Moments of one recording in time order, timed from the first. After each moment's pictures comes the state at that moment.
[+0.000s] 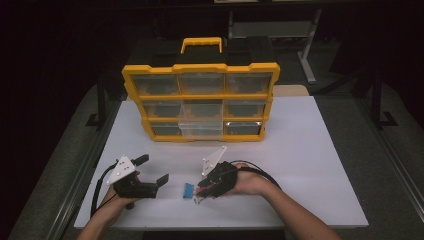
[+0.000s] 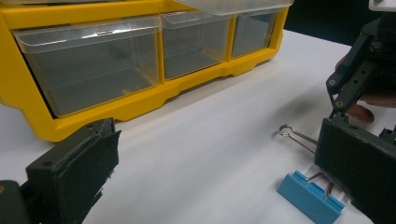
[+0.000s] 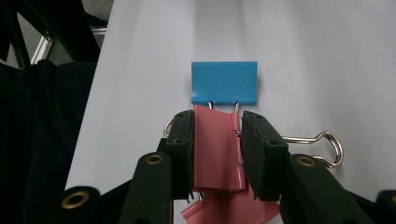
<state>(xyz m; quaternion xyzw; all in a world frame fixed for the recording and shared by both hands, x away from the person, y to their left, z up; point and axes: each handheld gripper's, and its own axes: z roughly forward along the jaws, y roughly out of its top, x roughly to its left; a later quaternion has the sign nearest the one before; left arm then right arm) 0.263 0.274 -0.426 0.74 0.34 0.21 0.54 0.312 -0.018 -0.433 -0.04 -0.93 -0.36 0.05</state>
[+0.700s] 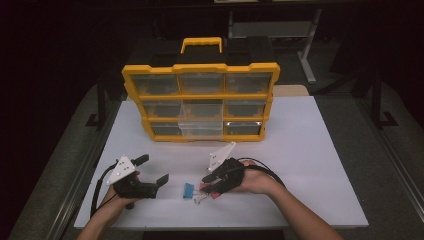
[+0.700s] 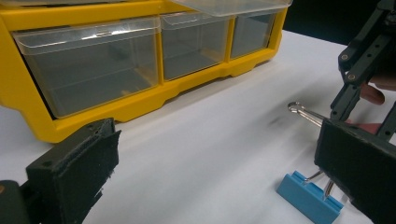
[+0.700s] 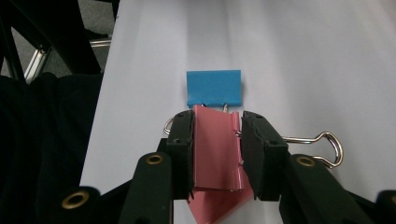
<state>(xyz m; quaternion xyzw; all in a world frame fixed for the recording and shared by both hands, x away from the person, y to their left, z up) 0.263 0.274 -0.426 0.74 0.34 0.21 0.54 0.313 -0.037 -0.417 -0.05 -0.92 -0.39 0.03</state>
